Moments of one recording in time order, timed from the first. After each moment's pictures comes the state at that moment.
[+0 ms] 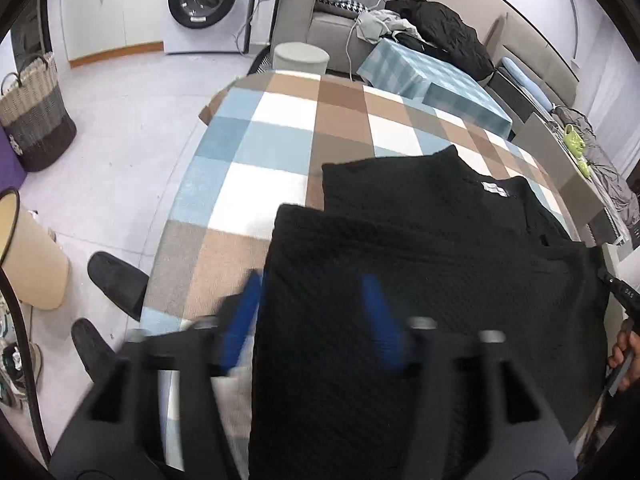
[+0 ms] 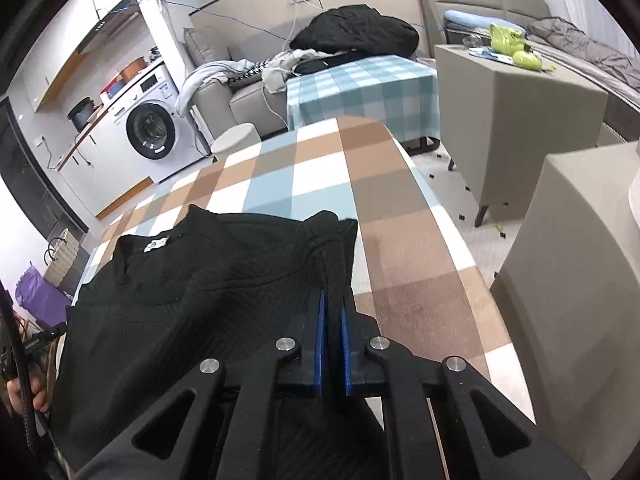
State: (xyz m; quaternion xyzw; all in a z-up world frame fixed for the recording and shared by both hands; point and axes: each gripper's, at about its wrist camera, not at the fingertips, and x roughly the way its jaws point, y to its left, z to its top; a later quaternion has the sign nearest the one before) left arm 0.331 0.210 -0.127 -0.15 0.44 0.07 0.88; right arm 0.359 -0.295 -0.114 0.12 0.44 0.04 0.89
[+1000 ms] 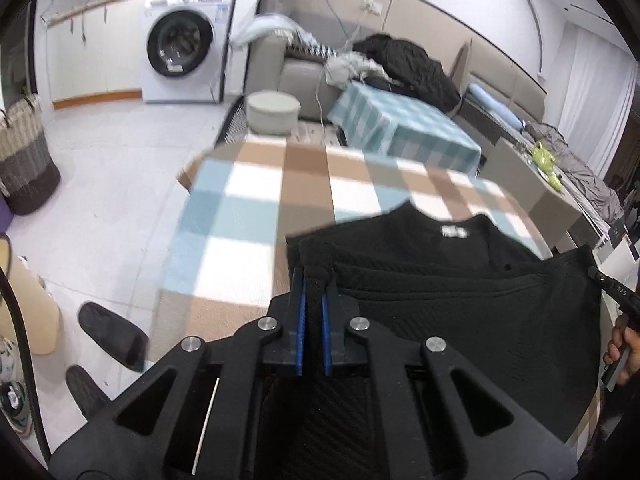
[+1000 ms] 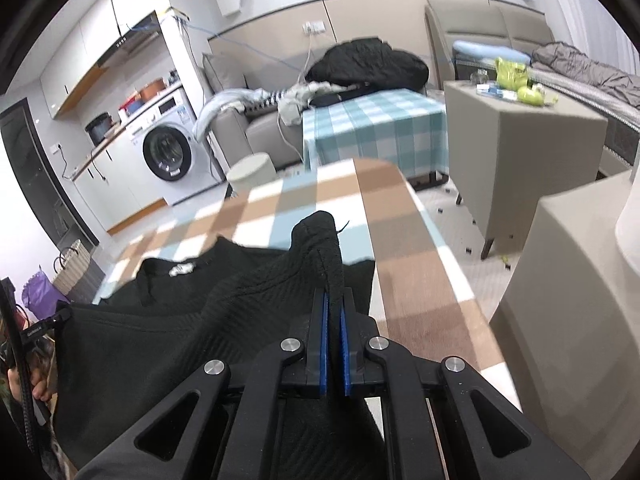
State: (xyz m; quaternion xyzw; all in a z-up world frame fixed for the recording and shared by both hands) left arm 0.324 0.204 -0.075 -0.14 0.35 0.03 0.93; right arm 0.339 -0.290 -0.075 0.11 0.37 0.05 0.92
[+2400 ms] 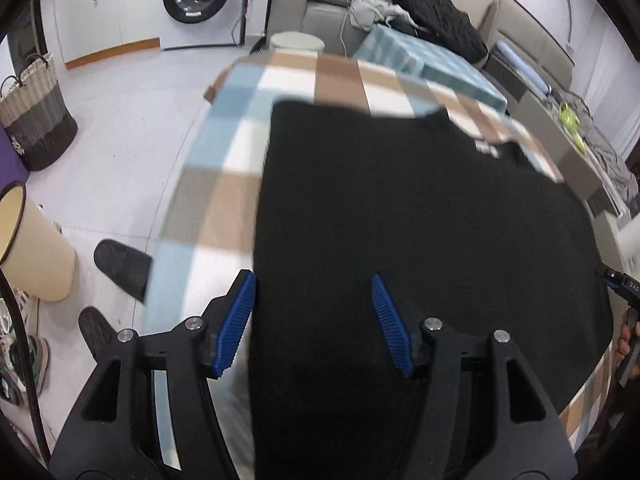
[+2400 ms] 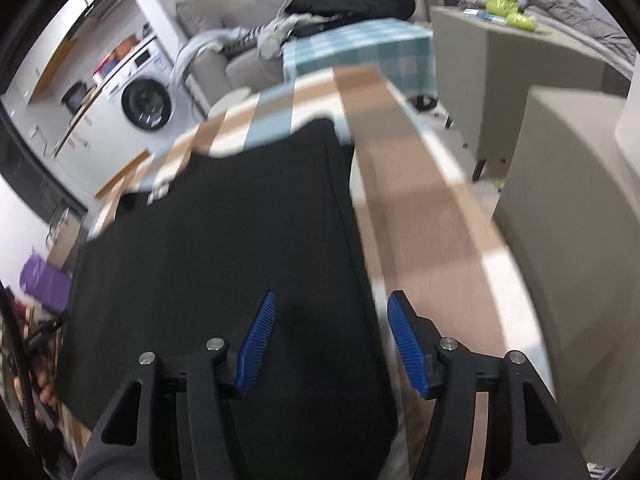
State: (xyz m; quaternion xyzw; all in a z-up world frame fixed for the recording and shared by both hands) left arm 0.275 0.194 -0.141 -0.14 0.46 0.05 0.87; right arm 0.310 -0.293 -0.134 0.12 0.50 0.06 0.86
